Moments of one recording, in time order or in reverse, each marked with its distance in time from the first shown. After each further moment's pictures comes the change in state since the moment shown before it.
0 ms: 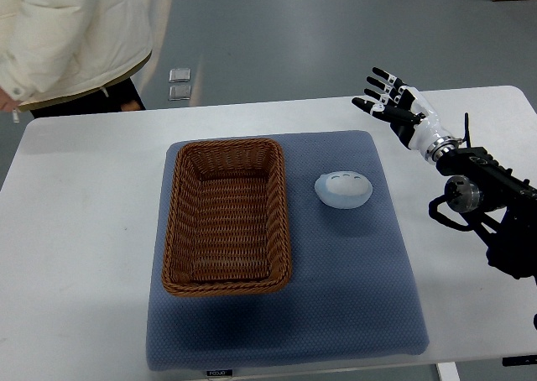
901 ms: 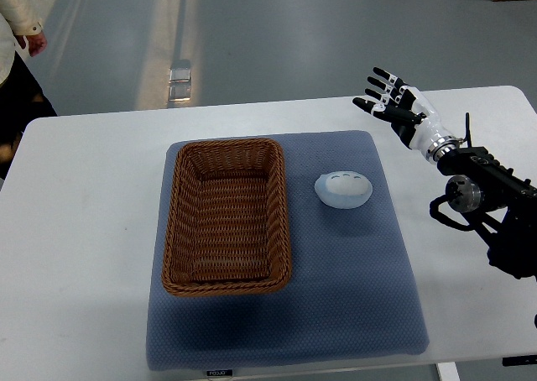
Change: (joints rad) left arm -0.002 0.000 -0.001 -0.003 0.001 0.002 0.000; right arm 0.000 -0.003 0.000 0.000 0.000 0.003 -0.002
